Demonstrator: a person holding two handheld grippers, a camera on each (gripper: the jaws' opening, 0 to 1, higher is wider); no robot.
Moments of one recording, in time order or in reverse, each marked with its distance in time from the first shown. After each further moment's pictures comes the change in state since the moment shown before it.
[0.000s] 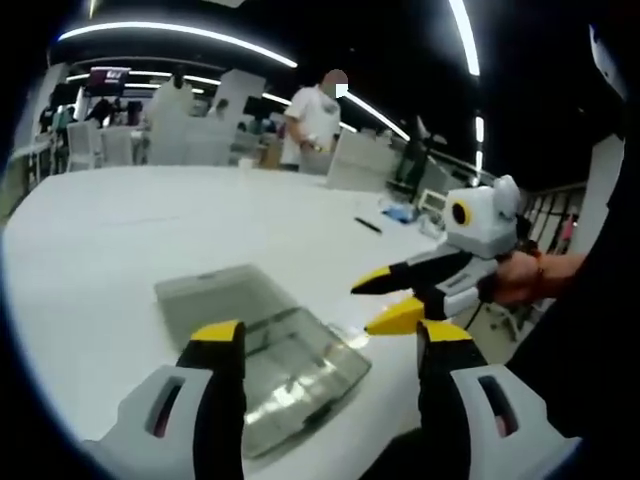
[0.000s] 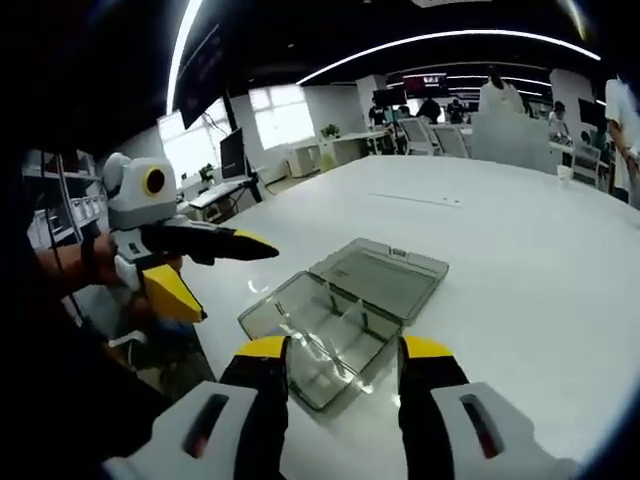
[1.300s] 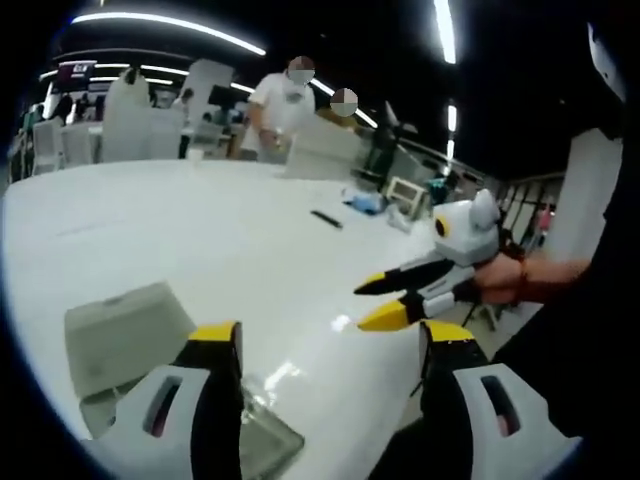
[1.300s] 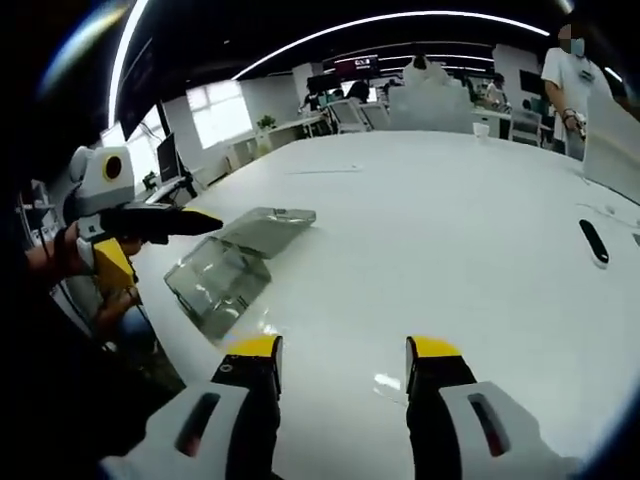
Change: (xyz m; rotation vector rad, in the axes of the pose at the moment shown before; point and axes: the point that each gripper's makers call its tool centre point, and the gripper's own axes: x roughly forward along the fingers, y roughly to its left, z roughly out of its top) left arm 0.097 -0.068 0.005 0.028 0.056 -0.142; right arm -0.080 -0.119 -0.069 0.175 0.062 -0.217
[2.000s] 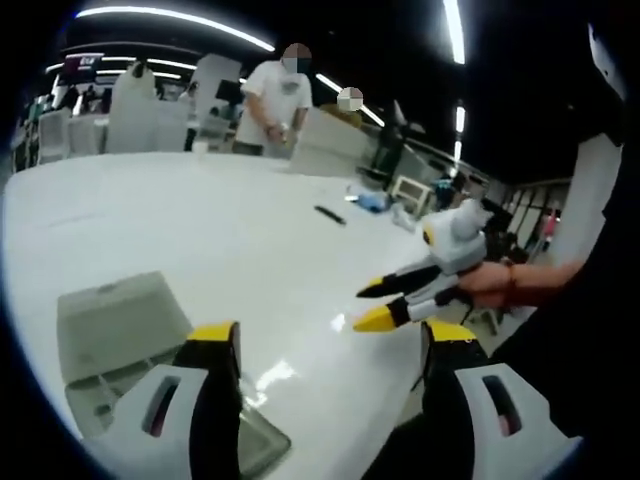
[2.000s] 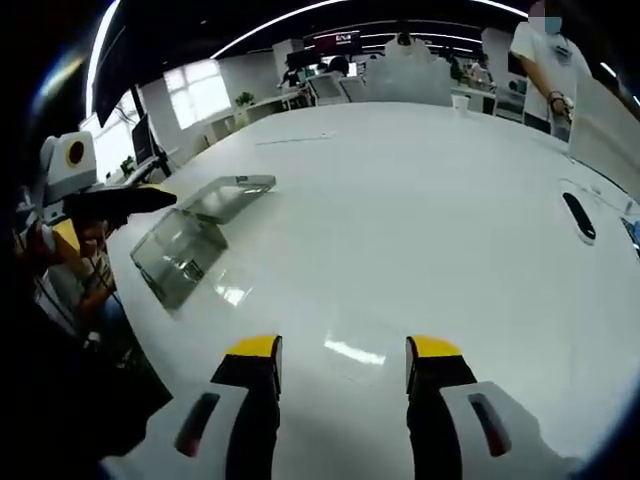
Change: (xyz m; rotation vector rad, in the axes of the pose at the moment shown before) left arm 0.006 -0.005 -0.007 -0.036 0.006 0.030; right arm 0.009 -0.039 -0.033 -0.024 0.129 -0.090
